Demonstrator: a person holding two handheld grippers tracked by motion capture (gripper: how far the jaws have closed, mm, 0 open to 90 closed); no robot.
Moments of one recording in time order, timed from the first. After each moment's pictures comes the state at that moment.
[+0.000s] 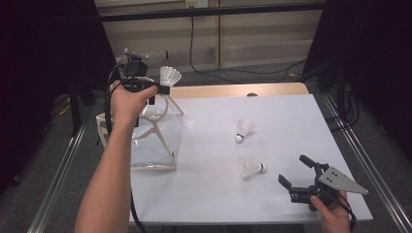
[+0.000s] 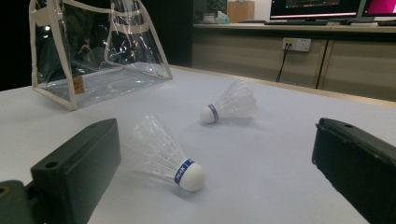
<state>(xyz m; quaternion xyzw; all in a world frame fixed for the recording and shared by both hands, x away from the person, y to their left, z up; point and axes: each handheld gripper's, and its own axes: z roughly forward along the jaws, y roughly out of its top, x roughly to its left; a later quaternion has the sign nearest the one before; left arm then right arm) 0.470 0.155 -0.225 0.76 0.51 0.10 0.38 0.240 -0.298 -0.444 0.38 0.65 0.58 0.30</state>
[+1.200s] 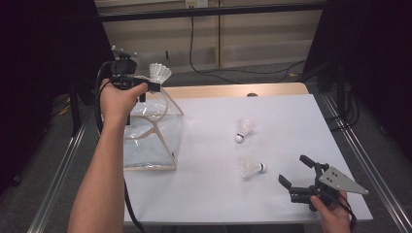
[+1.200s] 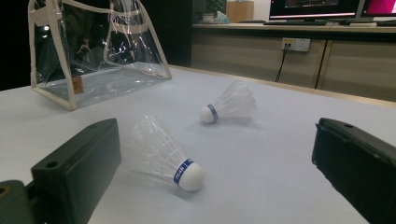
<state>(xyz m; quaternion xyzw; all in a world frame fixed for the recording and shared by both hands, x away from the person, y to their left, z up) 0.471 0.176 -0.217 0.75 0.53 0.12 0.38 0.240 -0.298 -0.444 0.38 0.65 0.58 0.31</state>
